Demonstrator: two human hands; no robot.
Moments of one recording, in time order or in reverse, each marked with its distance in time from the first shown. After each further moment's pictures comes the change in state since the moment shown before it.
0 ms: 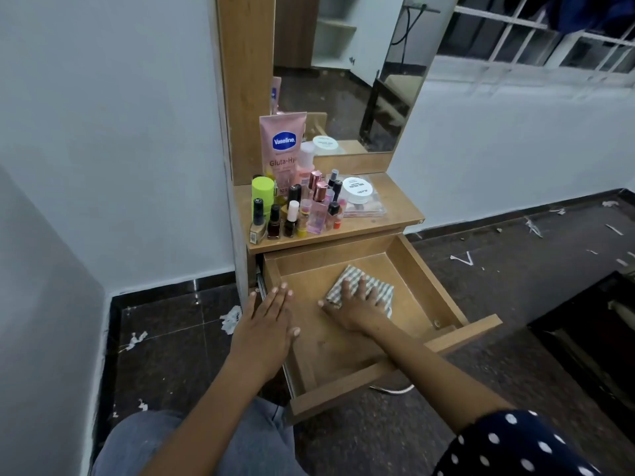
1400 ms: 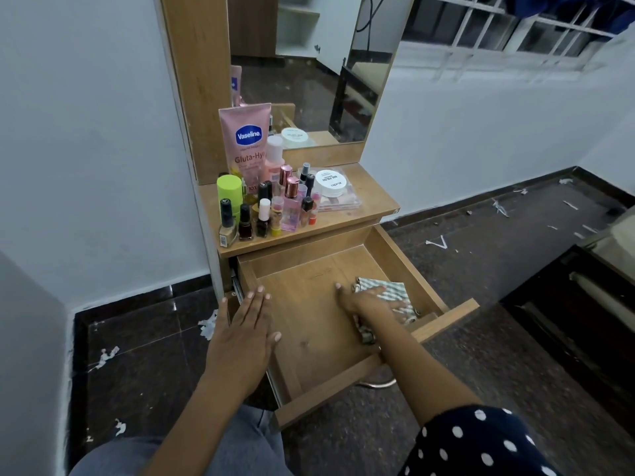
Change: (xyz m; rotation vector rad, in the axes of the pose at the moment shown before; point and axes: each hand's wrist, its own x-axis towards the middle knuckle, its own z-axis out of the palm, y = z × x) left_hand 0.008 -0.009 0.026 -0.014 0.003 0.111; right_hand 0.009 0.025 -0.017 0.332 -0.016 0.626
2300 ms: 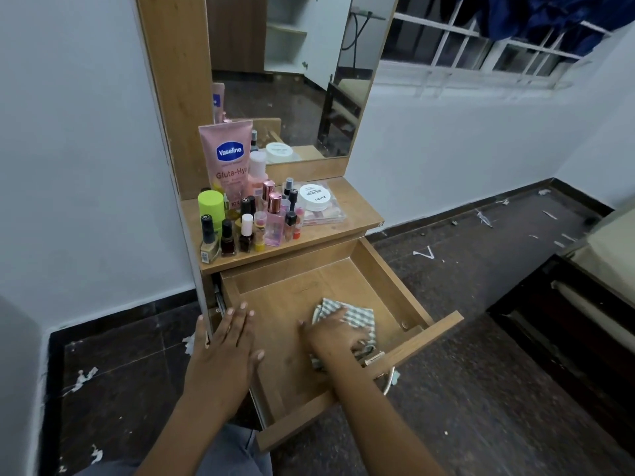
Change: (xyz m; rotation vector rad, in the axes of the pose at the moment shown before) left_hand -0.003 0.001 -0.005 0.027 0.212 -0.070; right_hand -0.038 -0.006 0.032 -0.158 0.022 -0.192
